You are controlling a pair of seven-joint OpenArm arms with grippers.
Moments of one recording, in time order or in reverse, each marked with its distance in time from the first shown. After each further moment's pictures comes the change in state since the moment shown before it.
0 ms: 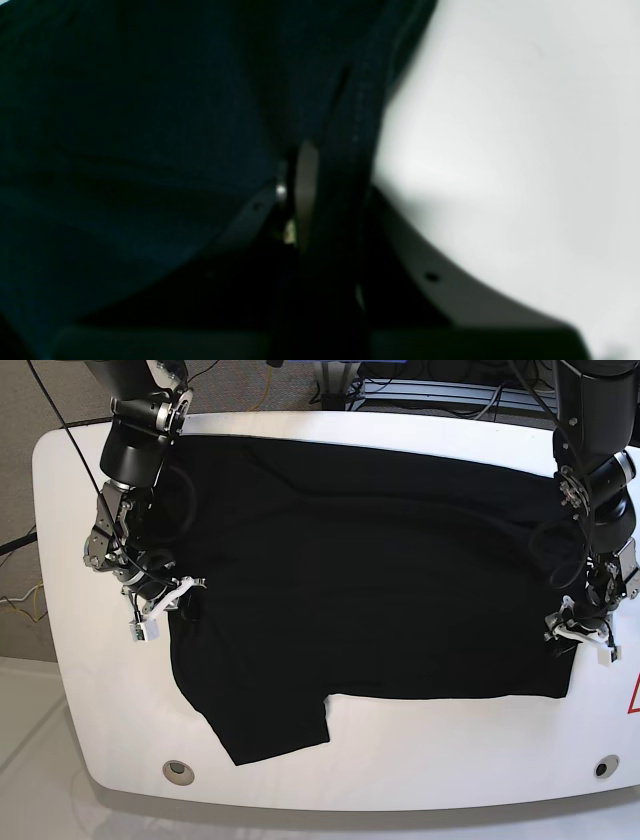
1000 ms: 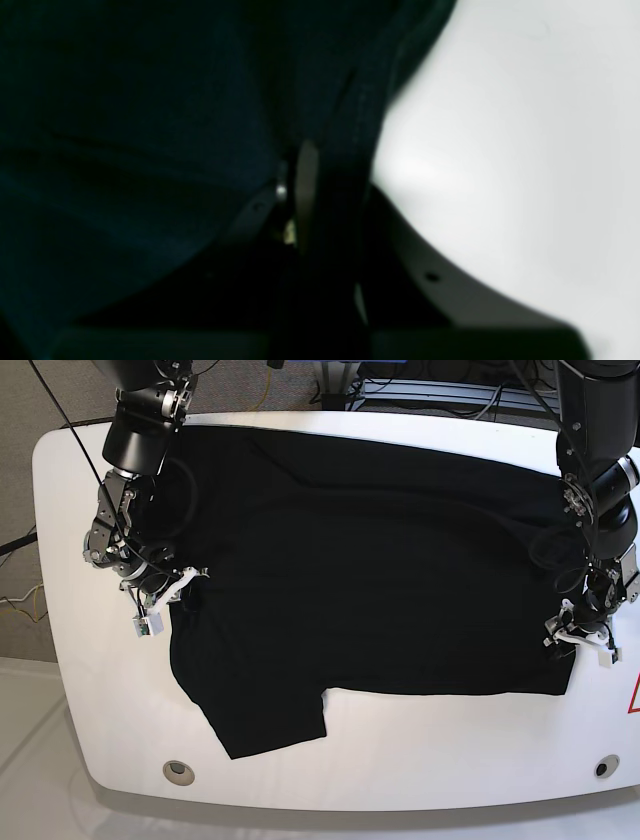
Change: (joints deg) left arm -2.7 -0.4 -0.3 -4.1 -0.3 1.4 -0.1; right arm -3.0 -0.9 -0.5 7.8 -0.5 0.2 -4.5
